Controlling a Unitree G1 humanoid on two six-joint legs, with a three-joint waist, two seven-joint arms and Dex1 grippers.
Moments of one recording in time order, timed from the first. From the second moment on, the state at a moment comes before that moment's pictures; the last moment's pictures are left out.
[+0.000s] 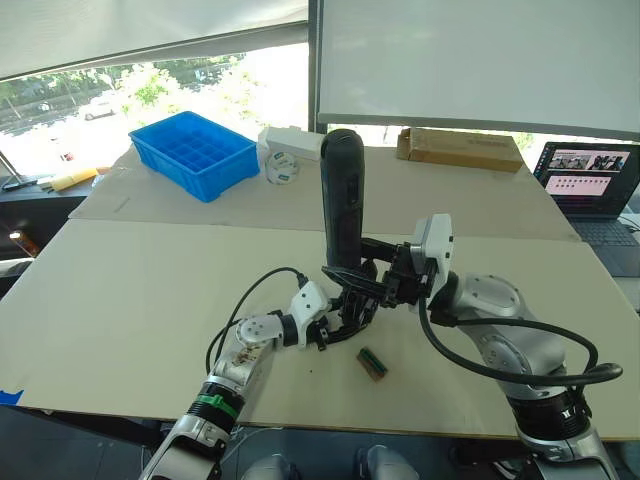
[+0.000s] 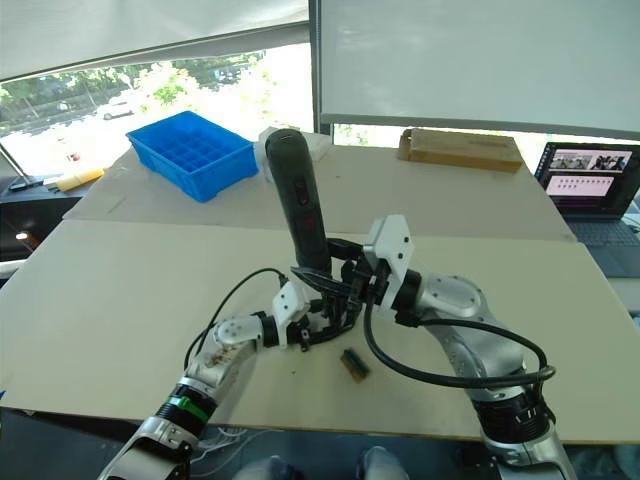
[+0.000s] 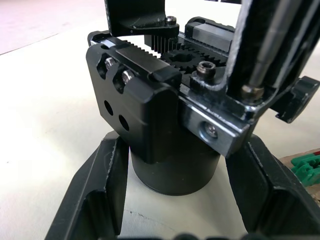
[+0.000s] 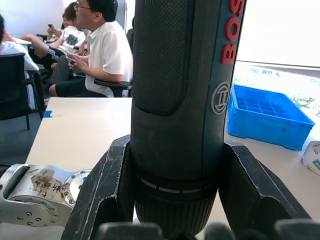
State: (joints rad) left arm -0.43 0.19 -0.26 0.36 -0.12 -0.02 -0.89; right arm -0.42 -0.49 0.11 -0.39 0.55 0.36 0.78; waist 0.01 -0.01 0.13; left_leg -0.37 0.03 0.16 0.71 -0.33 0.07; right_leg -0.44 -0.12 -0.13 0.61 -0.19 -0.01
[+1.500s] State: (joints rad) left arm -0.07 0.73 0.18 -0.03 -0.58 0.15 -1.26; right arm 0.01 -1.44 -0.17 0.05 0.67 0.99 1.09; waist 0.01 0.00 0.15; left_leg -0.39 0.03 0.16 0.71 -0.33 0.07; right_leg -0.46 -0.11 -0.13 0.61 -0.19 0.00
